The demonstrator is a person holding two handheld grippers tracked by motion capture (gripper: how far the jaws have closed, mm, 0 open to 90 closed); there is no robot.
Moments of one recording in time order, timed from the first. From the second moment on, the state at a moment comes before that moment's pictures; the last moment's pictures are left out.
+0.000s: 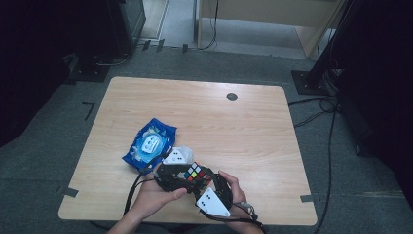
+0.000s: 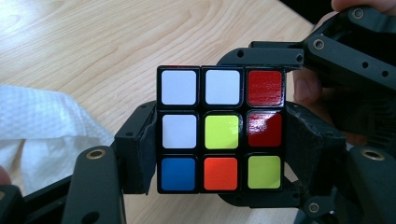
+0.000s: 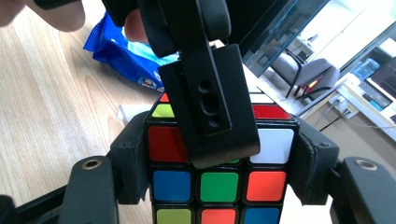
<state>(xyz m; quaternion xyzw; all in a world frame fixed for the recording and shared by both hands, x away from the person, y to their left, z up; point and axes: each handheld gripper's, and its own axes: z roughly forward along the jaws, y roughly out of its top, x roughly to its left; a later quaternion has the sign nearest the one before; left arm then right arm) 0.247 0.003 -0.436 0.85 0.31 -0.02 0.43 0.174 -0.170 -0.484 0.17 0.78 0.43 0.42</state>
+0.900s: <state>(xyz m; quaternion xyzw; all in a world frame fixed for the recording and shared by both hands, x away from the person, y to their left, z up) 0.260 0.026 -0.430 0.82 0.31 -0.08 0.47 0.170 -0.175 -0.482 0.14 0.78 0.42 0.44</state>
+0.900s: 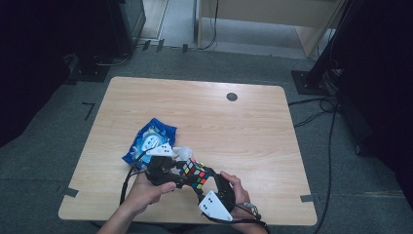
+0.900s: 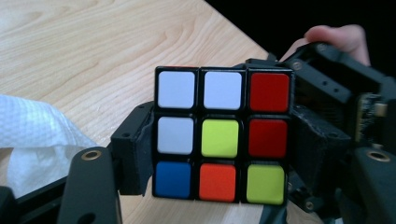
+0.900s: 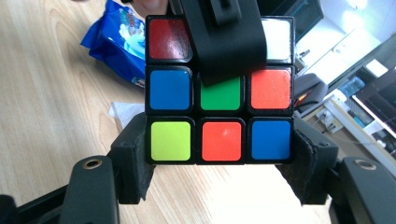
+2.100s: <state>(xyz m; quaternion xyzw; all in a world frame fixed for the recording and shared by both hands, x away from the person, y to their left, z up) 0.258 0.021 -0.439 0.84 0.28 -0.07 0.47 0.170 -0.171 -0.485 0.13 0.78 0.43 0.44</state>
